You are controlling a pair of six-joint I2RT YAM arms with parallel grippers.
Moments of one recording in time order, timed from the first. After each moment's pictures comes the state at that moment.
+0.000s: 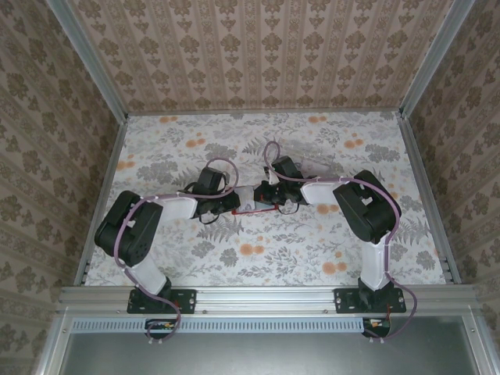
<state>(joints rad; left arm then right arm) -0.53 1.68 0.75 0.02 0.29 -0.66 0.55 1.97 1.08 0.04 -0.46 0.73</state>
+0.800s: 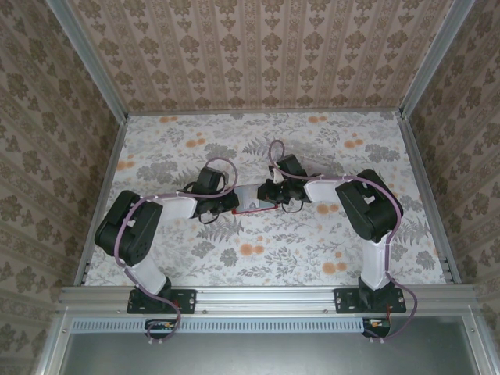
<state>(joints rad) -0.52 1.69 0.75 0.02 0.29 -0.66 0.51 1.97 1.07 0.03 -0.48 0.71</state>
